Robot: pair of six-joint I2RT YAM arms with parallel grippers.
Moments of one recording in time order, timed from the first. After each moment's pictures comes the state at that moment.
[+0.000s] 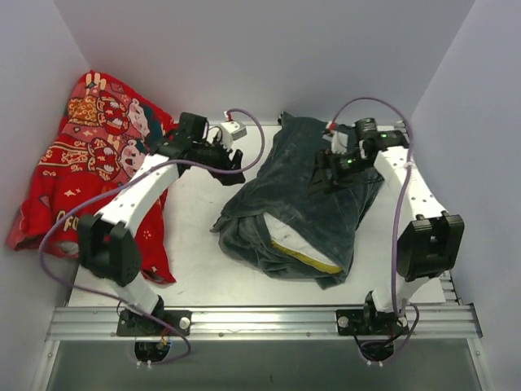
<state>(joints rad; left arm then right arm) -0.37 1.60 1.53 -0.67 0.63 0.24 0.22 1.71 1.57 -1.10 -0.73 -0.09</state>
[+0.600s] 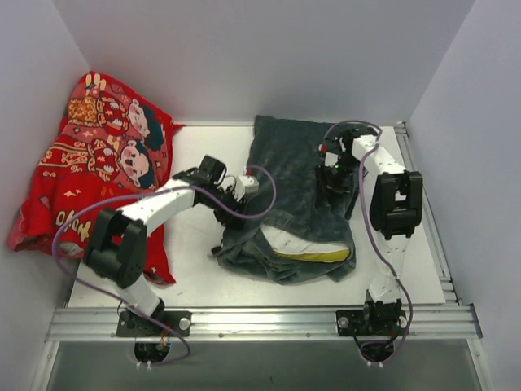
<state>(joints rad) -0.48 1.72 1.21 -0.62 0.63 0.41 0.10 2.09 1.65 -1.27 -0.46 -0.05</state>
